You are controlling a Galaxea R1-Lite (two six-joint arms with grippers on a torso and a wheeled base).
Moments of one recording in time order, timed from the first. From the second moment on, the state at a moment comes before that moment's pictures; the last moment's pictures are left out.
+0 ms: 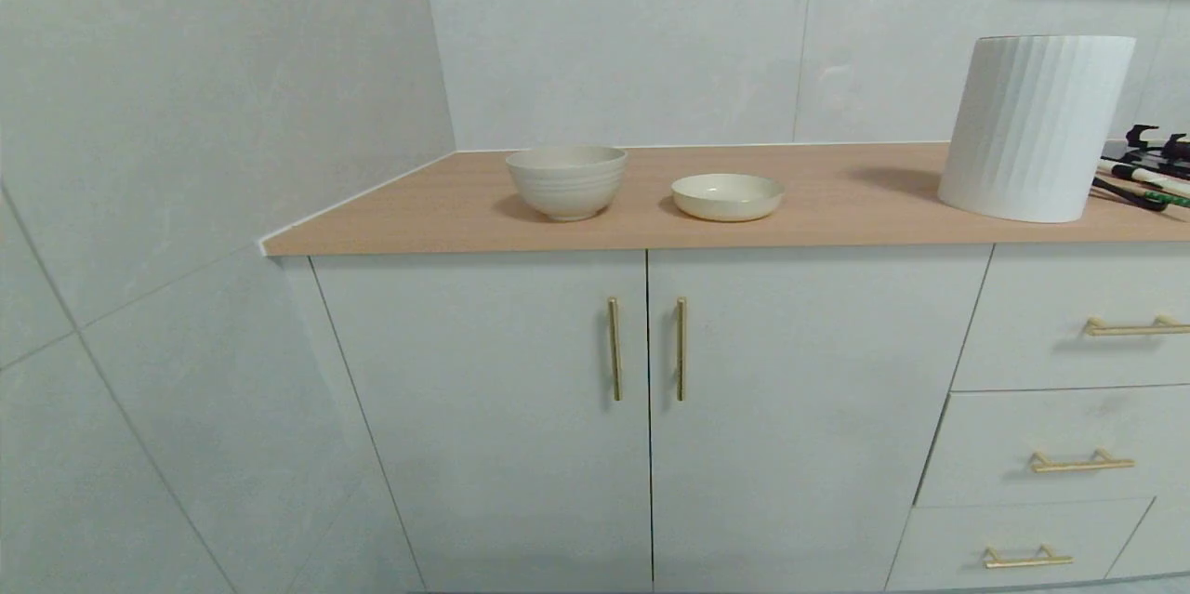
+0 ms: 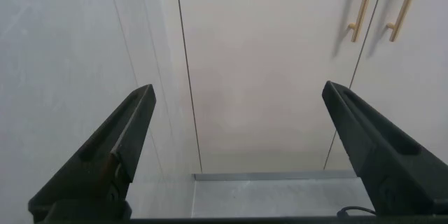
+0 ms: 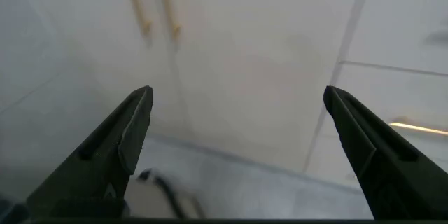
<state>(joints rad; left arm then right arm) 0.00 0.00 0.00 0.00 -0.02 0.01 0.03 0.44 -0.28 0.00 0.30 0.03</state>
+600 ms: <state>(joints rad) 0.00 0.00 0.00 0.00 -0.02 0.01 0.33 1.29 -0.63 -0.34 0.37 0.14</state>
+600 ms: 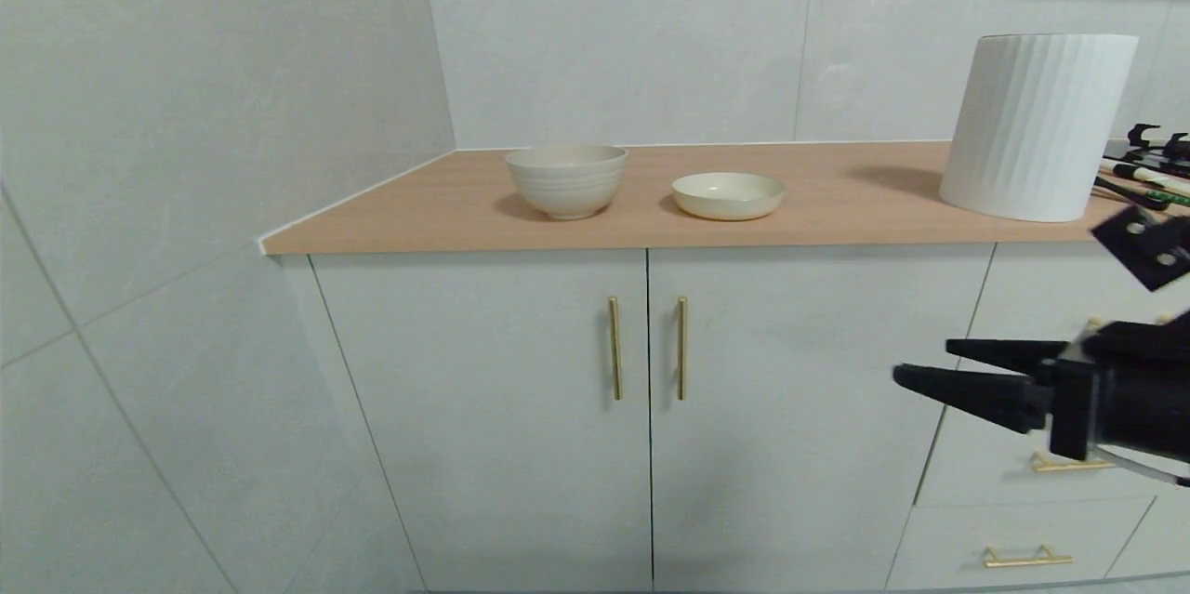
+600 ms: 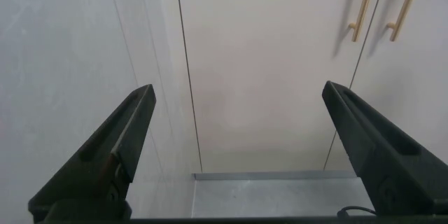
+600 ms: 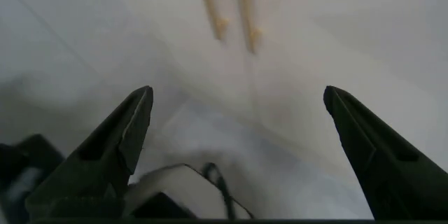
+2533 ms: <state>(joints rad) 0.00 0.00 0.00 0.00 -0.02 0.01 0.50 2.23 -1.16 -0.76 0.39 0.39</state>
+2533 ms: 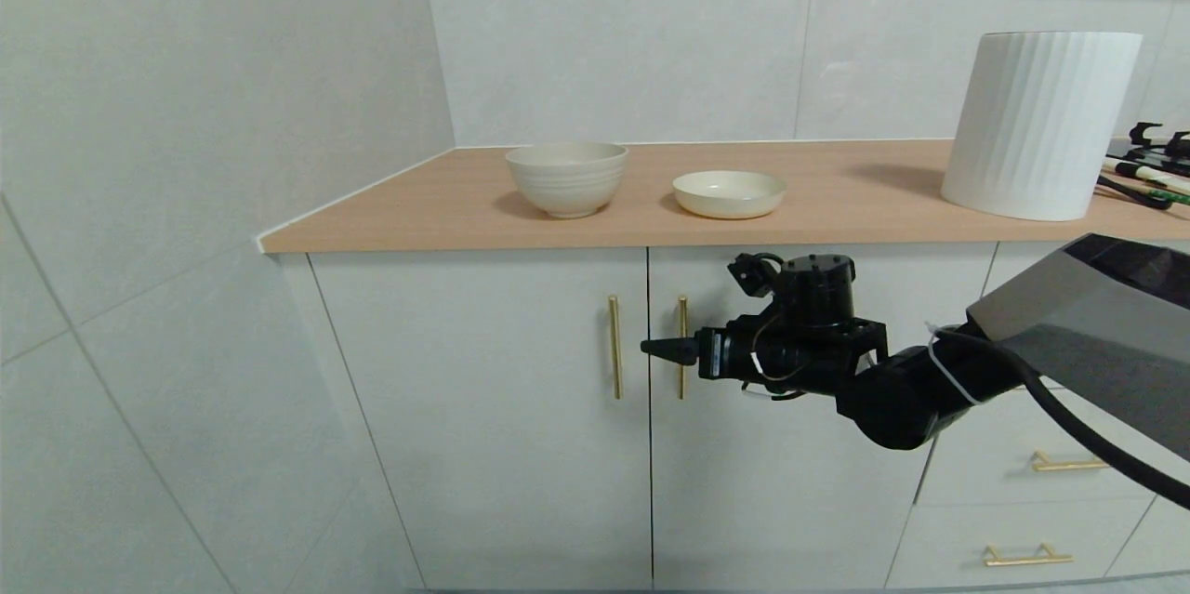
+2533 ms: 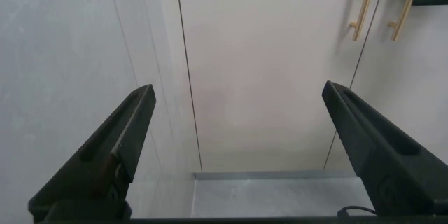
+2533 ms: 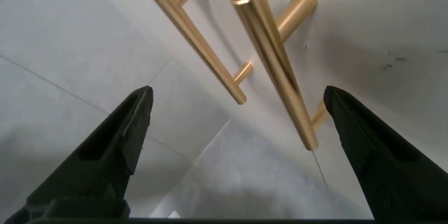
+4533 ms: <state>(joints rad) 0.00 0.00 0.00 0.00 -0.02 0.01 0.55 2.09 -0.96 -0.81 0.59 0.48</state>
